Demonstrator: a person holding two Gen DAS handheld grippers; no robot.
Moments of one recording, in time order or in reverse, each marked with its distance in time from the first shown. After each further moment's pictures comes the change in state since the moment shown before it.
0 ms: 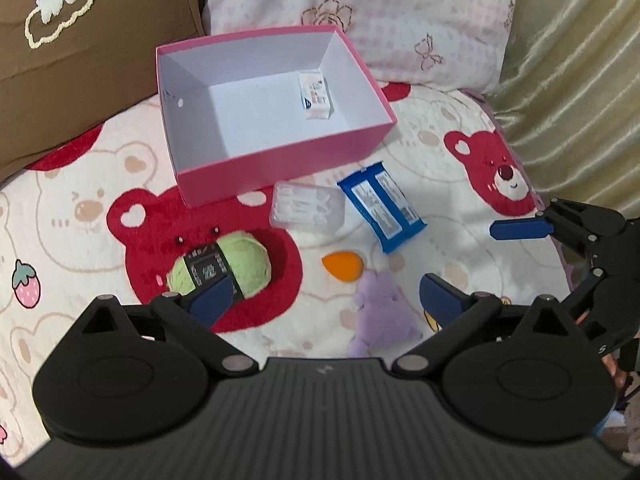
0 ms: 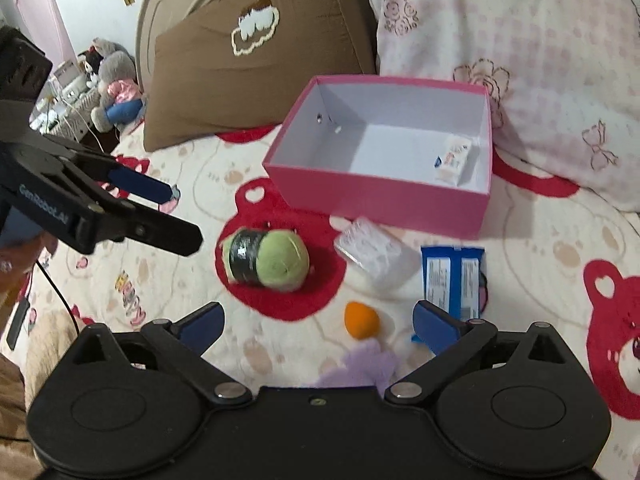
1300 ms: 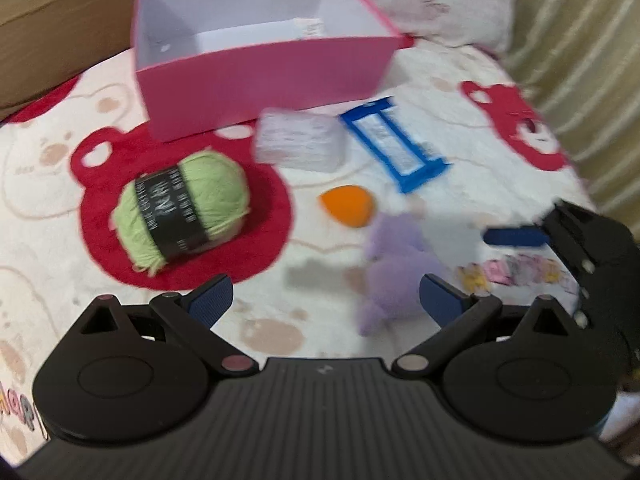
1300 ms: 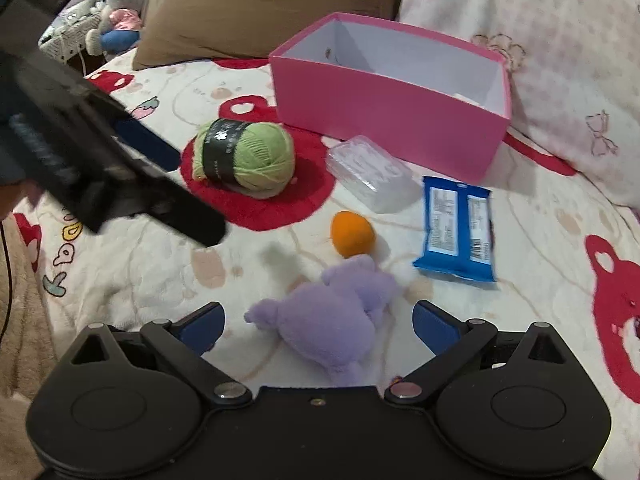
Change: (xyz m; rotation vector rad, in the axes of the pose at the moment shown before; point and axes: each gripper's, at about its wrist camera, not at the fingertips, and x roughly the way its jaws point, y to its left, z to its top) left arm 0.100 -0.017 -0.090 0.025 -0.064 0.058; right arm 0.078 0.025 -0.111 -0.203 -0.035 -0.153
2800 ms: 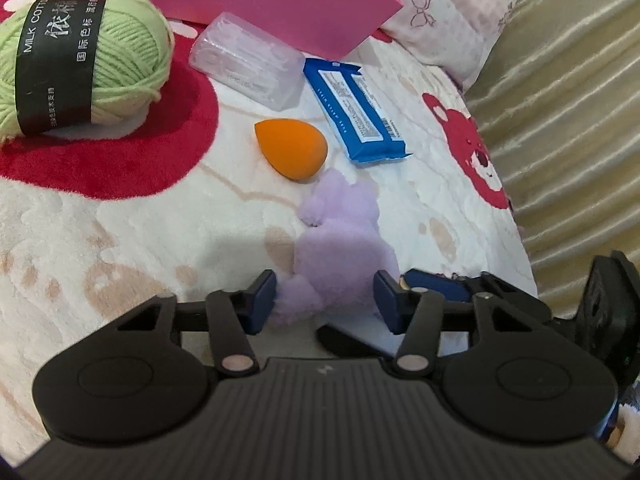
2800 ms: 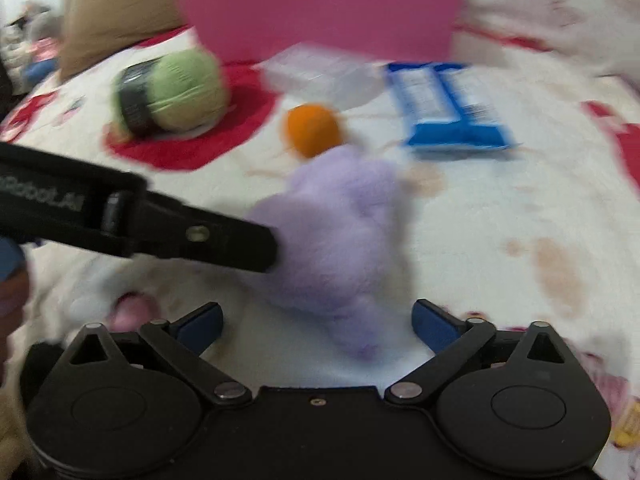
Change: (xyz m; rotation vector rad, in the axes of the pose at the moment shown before) left arm 0.090 0.008 -0.055 -0.269 -0.082 -0.360; right arm 0.053 -0.004 -0.057 0.273 0.024 -0.187
